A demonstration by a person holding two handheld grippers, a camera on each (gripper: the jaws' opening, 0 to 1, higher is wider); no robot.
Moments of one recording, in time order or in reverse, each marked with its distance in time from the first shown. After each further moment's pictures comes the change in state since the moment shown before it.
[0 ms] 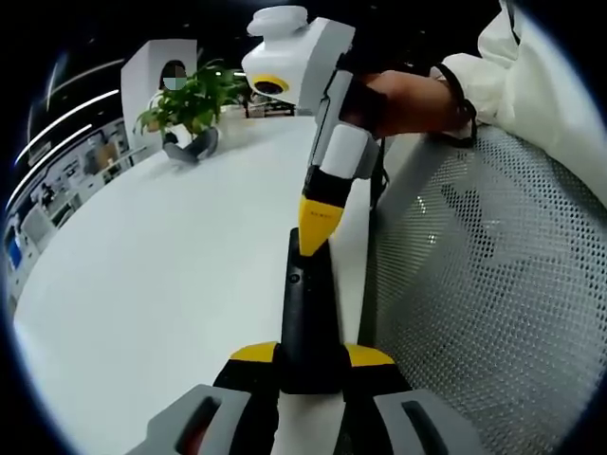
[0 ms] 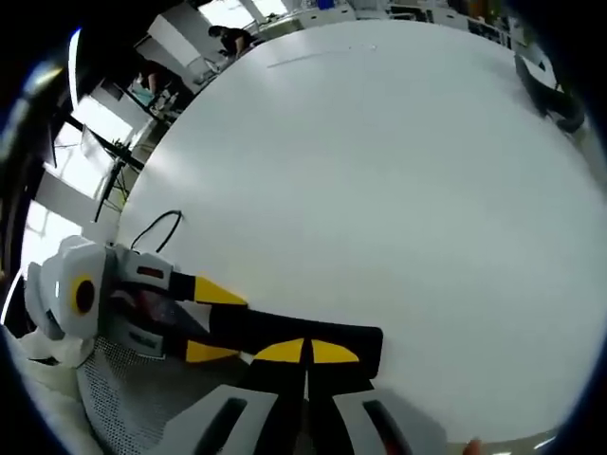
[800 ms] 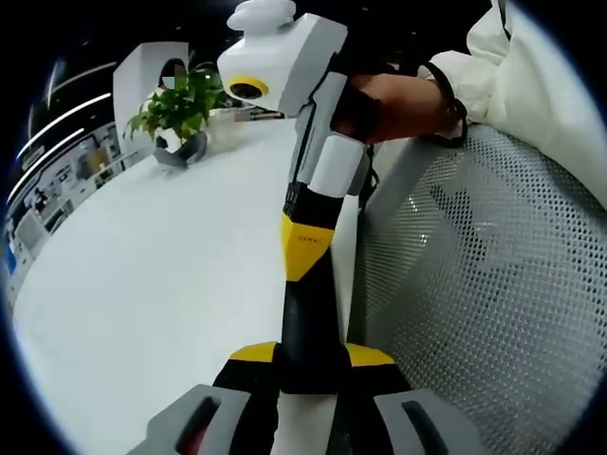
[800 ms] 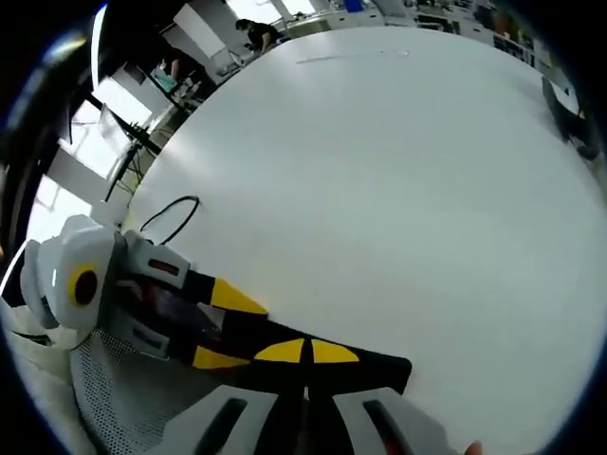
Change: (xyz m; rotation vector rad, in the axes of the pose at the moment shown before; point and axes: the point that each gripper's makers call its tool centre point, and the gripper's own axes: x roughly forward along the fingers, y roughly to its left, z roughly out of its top) left arm 0.003 -0.009 0.003 0.016 -0.016 -0.038; right arm 0.012 0.009 -0.006 -0.104 0.034 0.000
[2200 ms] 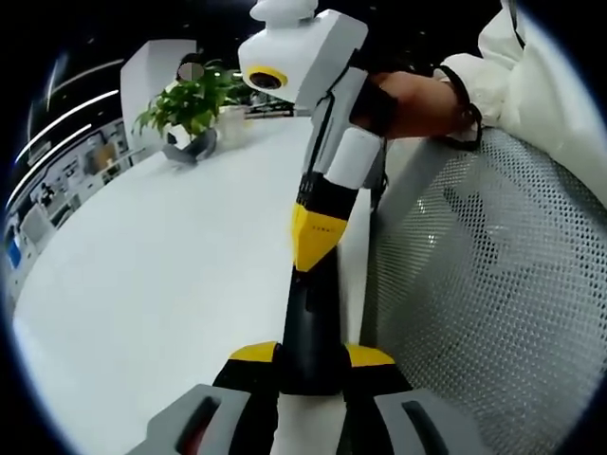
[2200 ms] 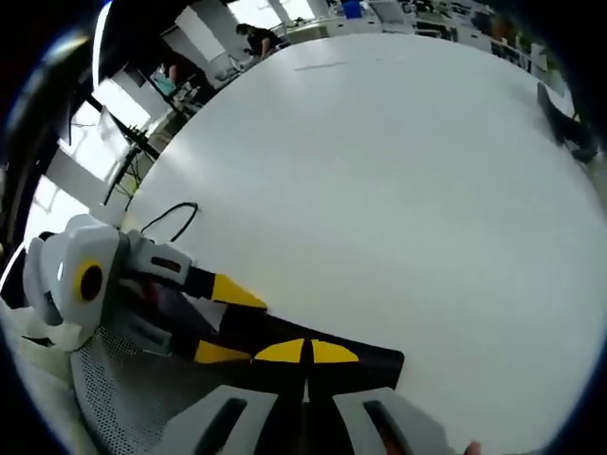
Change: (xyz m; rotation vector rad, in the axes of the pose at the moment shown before) left arm -0.001 0.010 0.000 -0.020 0.010 0.038; right arm -0.007 -0.001 0.003 0.026 -0.017 0.014
